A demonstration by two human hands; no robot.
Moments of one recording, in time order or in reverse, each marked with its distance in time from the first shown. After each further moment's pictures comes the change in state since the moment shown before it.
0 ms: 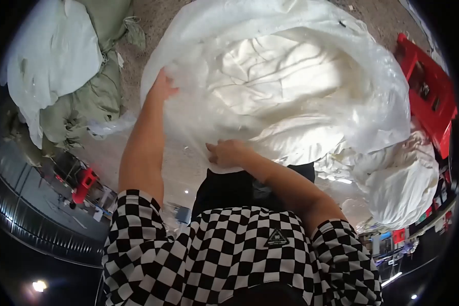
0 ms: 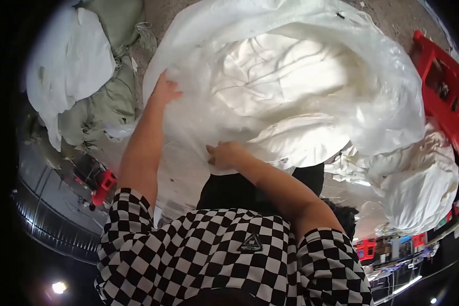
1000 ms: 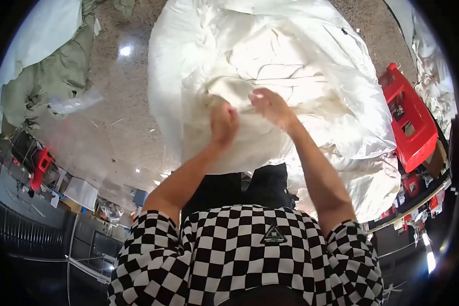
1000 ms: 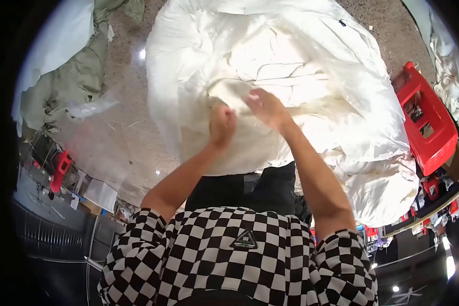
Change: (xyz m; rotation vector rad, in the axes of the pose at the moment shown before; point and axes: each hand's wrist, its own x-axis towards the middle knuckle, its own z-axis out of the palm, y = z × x) left_hand -0.126 -0.136 0.143 0.503 0.212 0.673; right_hand -0.010 0.056 -0.109 0.432 0.392 0.466
